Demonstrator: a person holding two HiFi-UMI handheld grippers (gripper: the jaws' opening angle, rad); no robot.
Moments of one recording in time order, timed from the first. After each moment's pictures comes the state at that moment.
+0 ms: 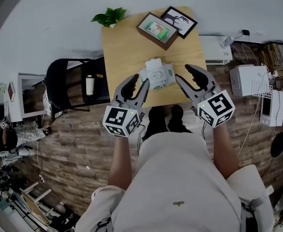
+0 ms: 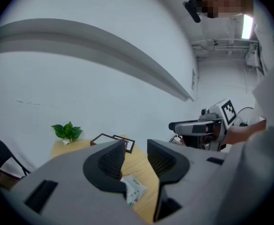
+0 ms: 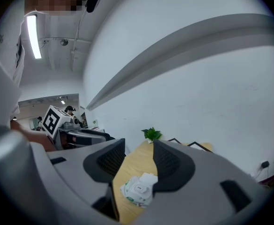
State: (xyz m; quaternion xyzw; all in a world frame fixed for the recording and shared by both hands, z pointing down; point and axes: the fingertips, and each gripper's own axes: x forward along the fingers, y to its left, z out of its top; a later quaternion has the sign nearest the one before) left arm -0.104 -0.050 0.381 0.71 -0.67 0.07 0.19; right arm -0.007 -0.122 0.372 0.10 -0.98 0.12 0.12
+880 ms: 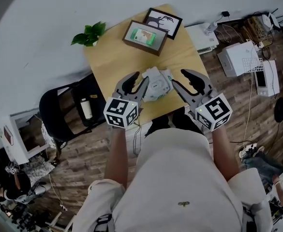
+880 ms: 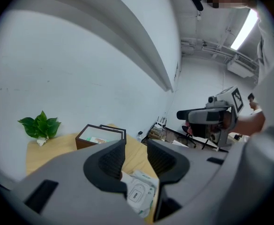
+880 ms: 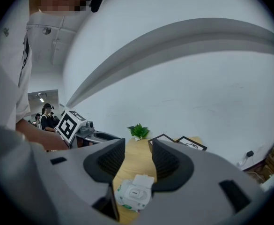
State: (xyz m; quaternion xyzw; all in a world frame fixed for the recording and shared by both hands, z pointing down) left arm -0.163 -0.122 0.446 0.81 -0.53 0.12 0.23; right arm -0.056 -0.138 0.394 0.21 -0.96 0.14 0.14
